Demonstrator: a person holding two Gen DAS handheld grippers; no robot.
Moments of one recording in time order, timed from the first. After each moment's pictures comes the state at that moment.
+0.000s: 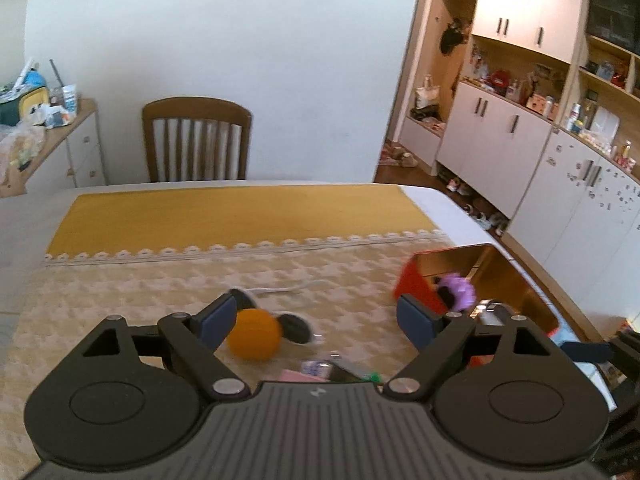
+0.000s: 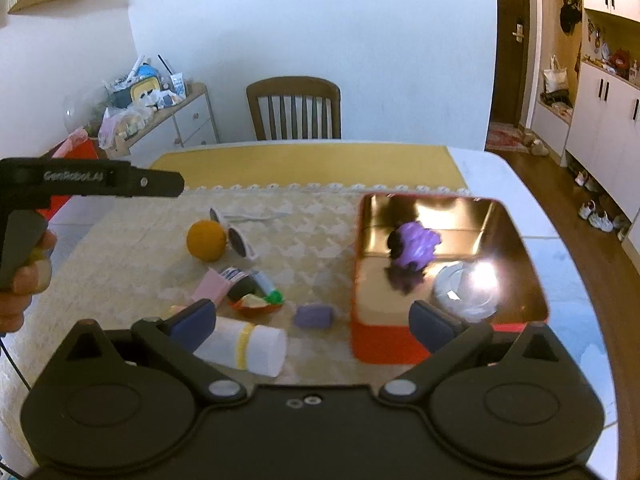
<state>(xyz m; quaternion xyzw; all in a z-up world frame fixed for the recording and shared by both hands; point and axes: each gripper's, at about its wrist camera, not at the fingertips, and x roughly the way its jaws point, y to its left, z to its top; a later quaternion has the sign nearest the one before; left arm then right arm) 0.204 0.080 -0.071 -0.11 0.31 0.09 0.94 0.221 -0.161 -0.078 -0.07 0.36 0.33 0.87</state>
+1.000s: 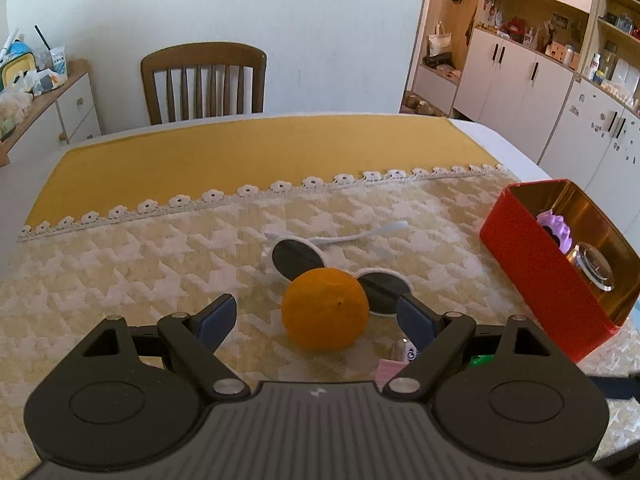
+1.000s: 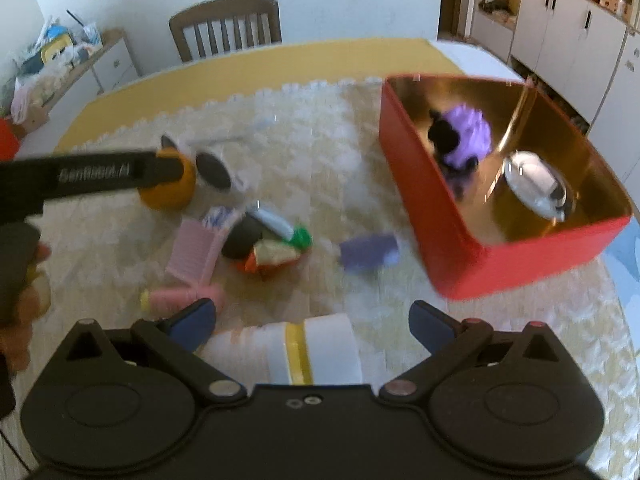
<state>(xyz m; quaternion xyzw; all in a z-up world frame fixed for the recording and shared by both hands) 0.257 0.135 -0.162 -0.08 0.38 0.08 0.92 0.232 -0.077 -0.157 -0.05 0.49 0.20 0.85</state>
